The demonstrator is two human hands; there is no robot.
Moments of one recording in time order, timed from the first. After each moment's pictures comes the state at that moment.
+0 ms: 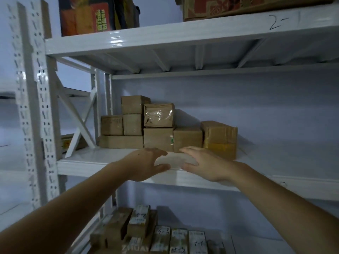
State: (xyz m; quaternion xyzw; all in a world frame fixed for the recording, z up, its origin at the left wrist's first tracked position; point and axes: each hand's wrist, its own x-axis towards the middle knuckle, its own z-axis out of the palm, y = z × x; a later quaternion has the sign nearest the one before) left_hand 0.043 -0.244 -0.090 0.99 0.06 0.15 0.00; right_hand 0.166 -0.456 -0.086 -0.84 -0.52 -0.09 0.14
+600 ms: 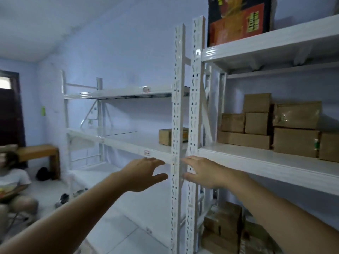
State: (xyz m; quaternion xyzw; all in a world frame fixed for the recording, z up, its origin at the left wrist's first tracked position) left_hand -0.322 -0.015 -0.138 0.94 0.31 0.14 -0.06; right_hand -0.105 -0.140 -0.123 -0.72 -0.69 -0.02 0.10
